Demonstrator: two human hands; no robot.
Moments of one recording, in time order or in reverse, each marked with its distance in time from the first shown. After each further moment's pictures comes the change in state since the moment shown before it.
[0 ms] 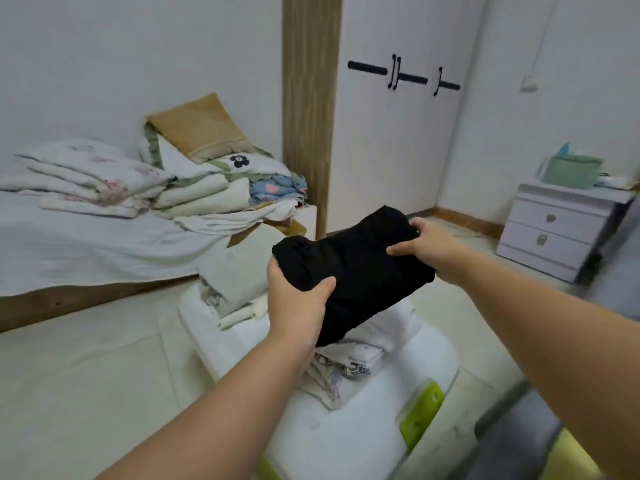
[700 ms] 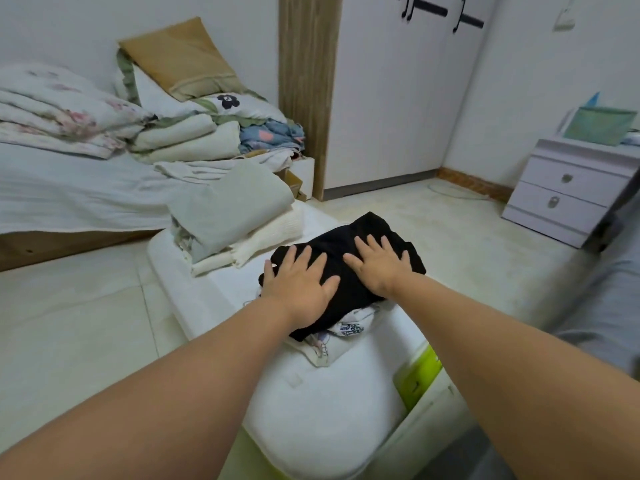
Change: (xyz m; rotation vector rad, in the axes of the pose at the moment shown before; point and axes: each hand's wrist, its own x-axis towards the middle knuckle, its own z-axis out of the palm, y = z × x) left_hand 0.063 -0.132 0.011 1.393 -0.520 0.138; right_hand 0.026 0.117 0.105 -0.885 -0.162 -0.006
